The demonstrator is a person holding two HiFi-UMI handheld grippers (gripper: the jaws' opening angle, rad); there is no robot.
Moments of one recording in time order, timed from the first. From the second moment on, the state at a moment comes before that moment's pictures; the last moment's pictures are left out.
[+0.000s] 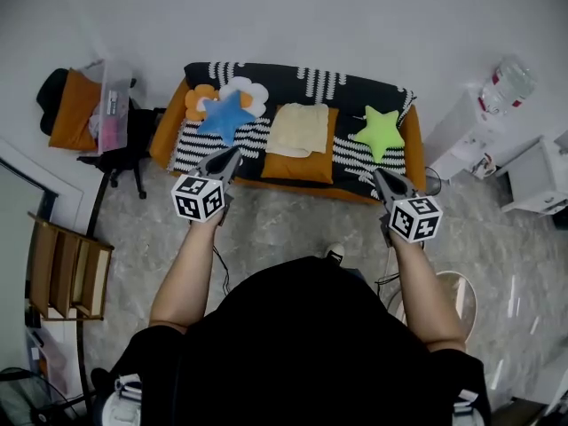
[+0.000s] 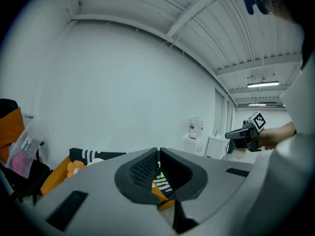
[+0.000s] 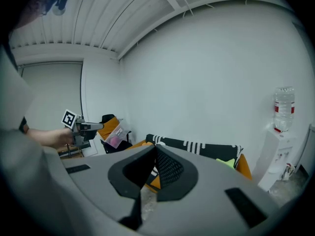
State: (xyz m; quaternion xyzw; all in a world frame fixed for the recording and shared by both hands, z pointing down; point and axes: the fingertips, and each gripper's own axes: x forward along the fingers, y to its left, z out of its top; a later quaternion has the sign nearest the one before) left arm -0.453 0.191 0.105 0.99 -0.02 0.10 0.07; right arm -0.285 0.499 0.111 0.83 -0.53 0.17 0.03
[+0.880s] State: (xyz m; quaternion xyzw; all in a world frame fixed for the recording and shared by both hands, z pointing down) left arm -0.417 0.173 0.115 0.99 -0.03 0.11 0.06; right arm -0.233 0.475 0.127 0.83 -0.53 0.16 0.05
